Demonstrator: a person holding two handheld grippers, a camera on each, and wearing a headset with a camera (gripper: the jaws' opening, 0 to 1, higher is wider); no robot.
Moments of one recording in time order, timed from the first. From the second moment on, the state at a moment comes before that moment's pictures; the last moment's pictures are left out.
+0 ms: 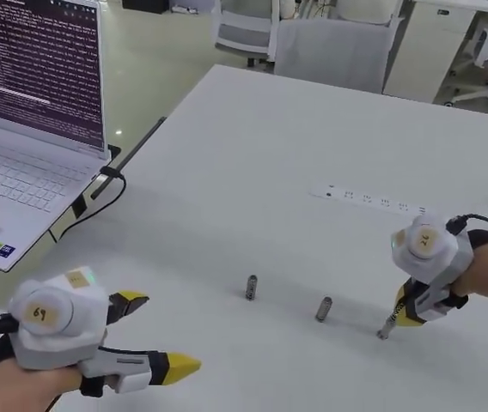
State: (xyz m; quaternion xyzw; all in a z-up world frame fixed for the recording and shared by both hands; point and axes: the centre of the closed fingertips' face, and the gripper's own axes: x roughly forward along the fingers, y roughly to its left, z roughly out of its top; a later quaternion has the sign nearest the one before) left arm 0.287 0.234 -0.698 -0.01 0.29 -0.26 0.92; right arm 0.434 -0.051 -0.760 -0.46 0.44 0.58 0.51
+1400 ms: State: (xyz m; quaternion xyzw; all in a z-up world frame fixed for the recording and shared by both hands) left arm 0.284 0.239 -0.702 -0.01 0.30 -0.26 0.92; right arm 0.435 -0.049 -0.793 -0.46 0.46 0.56 0.52
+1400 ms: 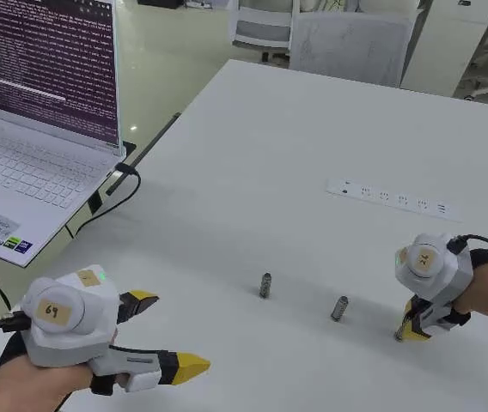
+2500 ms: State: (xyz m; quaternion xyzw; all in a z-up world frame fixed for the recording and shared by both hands) left arm 0.290 0.234 -0.695 -0.01 0.29 -0.26 0.92; right arm 0.440 -0.053 -0.775 -0.45 0.45 0.56 0.53
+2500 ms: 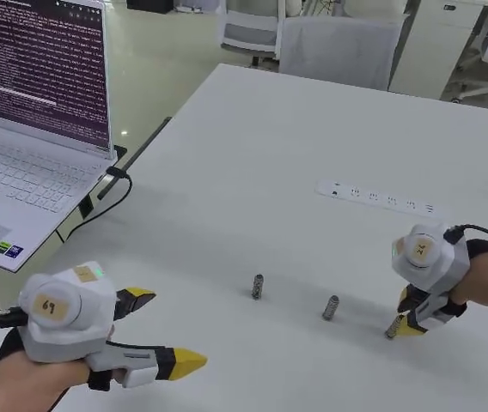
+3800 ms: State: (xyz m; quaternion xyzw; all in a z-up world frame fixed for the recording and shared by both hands) left arm 0.300 0.222 -0.685 0.00 0.28 -0.28 0.92; right arm 0.427 -0.062 -0.727 -0.29 0.43 0.53 0.67
